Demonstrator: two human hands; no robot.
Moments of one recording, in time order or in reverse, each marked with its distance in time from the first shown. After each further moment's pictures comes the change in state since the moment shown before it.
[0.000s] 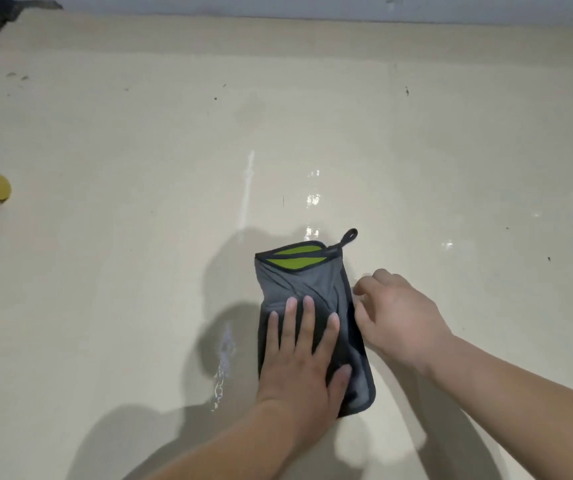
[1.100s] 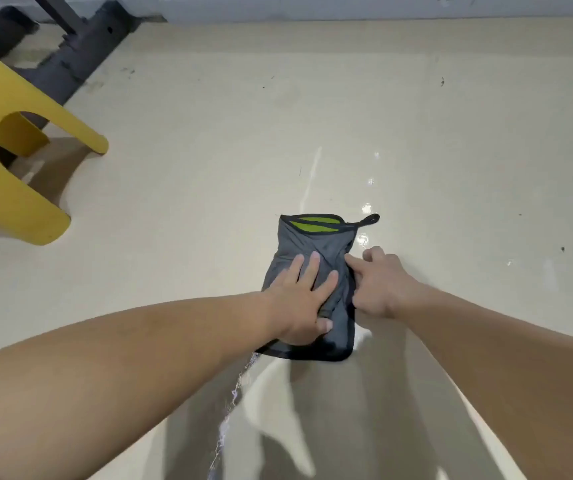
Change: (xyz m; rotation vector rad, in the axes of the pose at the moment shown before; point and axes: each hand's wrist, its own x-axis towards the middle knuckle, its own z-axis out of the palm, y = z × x) left_hand 0.012 0.044 -0.059 0.187 -0.478 -0.045; right_hand -0.013 0.036 0.005 0.039 -0.400 -0.087
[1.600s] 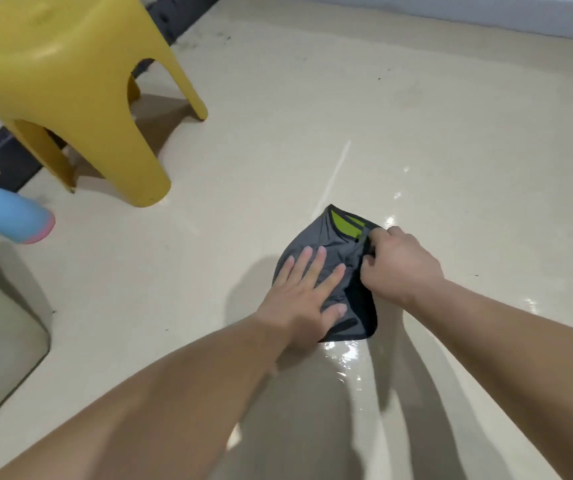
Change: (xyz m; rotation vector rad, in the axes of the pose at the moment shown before) left_hand -0.065 -0.182 0.125 -0.298 0.345 -0.109; right_hand 0.032 -0.222 0.035 -0.106 0.334 -0.049
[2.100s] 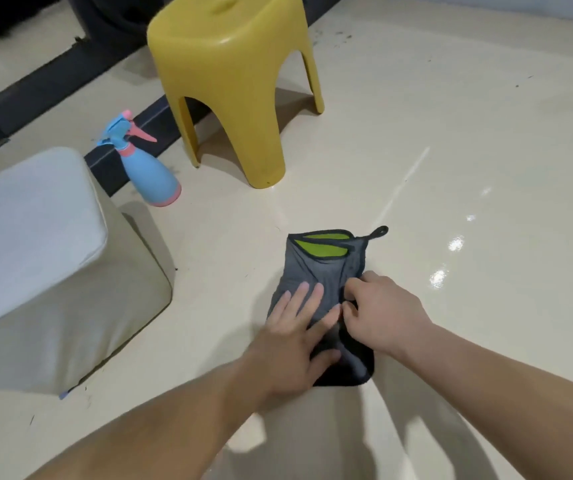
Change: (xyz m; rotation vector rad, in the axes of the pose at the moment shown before) left_hand -0.166 -0.117 0.052 -0.052 0.191 -0.104; right_hand -0.047 -0.156 0.093 -0.097 -0.141 -0.428
